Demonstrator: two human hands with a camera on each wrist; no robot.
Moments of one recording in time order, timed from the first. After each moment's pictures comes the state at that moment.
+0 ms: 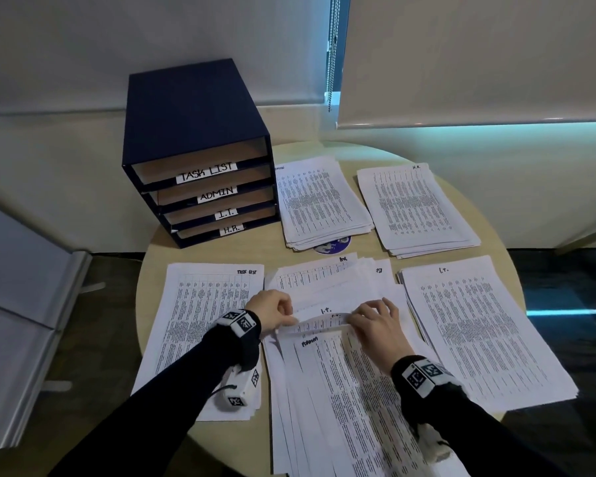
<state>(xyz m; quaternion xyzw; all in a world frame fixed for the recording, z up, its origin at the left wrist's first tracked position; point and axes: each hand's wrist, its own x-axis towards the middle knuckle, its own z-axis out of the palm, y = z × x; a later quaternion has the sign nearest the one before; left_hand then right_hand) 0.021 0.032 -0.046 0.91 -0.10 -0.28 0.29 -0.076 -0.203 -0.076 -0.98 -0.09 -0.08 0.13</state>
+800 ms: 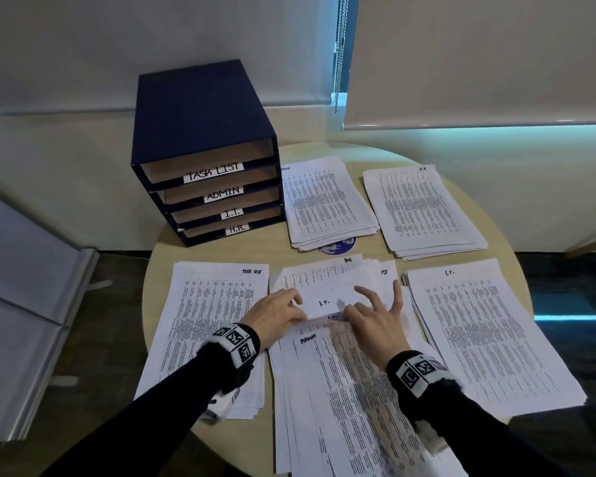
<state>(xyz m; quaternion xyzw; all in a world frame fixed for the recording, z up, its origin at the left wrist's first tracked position) -0.005 0.045 -0.033 0.91 -0.38 -0.08 0.15 -0.068 -0.188 -0.059 -0.98 -0.13 -0.13 0.06</state>
